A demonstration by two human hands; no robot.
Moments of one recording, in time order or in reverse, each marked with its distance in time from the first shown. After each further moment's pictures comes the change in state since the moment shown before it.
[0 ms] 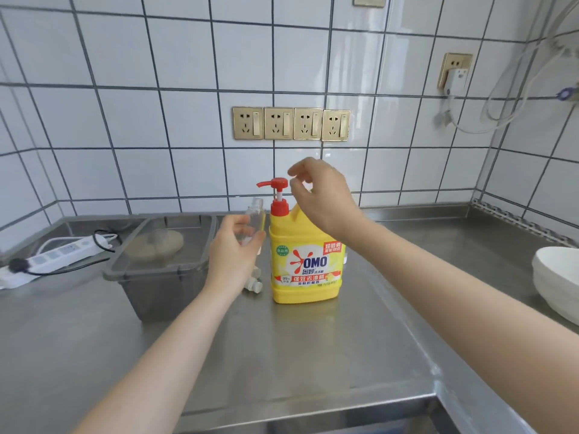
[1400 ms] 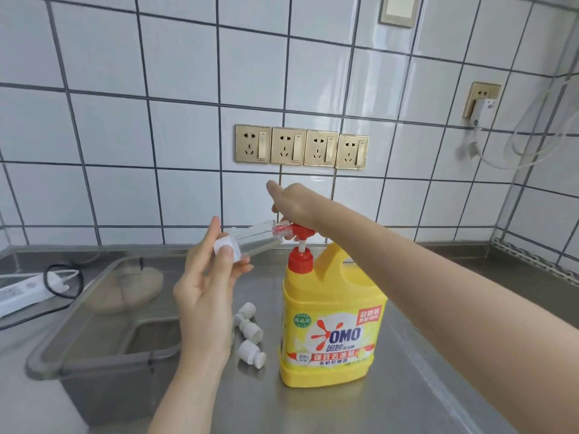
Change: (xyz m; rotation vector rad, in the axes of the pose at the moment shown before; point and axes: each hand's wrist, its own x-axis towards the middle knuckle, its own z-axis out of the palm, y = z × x) left_hand 0.058 -0.033 0.009 -0.815 0.168 0.098; right_hand 0.125 0.006 0.075 -0.009 -0.443 0.360
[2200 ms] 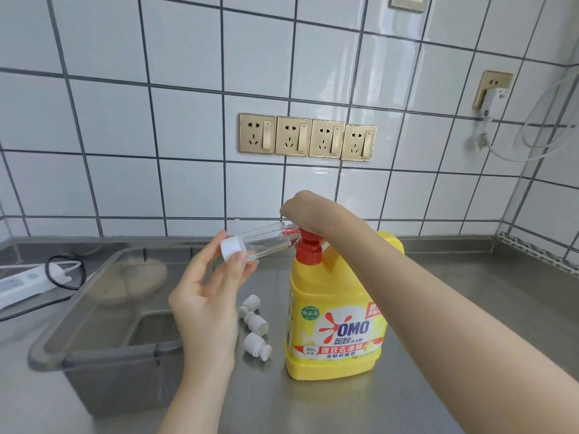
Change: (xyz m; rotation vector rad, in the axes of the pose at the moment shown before) left_hand -0.014 0.001 -0.006 0.021 0.087 -0.032; right_hand 0.008 0.013 0.015 -0.137 -0.025 0.114
